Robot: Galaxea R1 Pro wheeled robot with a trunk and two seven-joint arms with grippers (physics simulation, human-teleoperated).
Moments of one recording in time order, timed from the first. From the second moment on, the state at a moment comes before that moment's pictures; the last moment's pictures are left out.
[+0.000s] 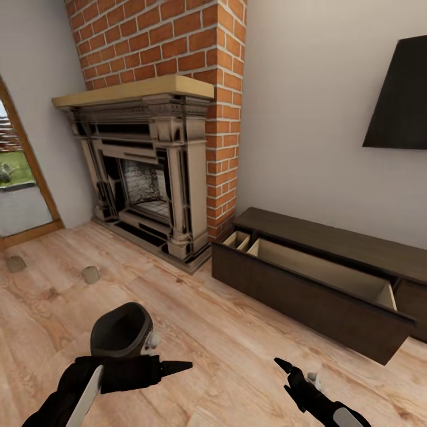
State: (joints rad) left arm -0.22 0.13 -0.04 -1.31 0.32 0.98 -1.11; right arm -0.46 -0.13 -0.18 -0.23 -0.86 0.37 0.61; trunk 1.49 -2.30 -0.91
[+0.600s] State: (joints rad) left arm -0.22 0.13 -0.03 -1.31 0.32 0.98 -1.11; right arm -0.46 -0.13 -0.18 -0.22 -0.86 0.36 0.60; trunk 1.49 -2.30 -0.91
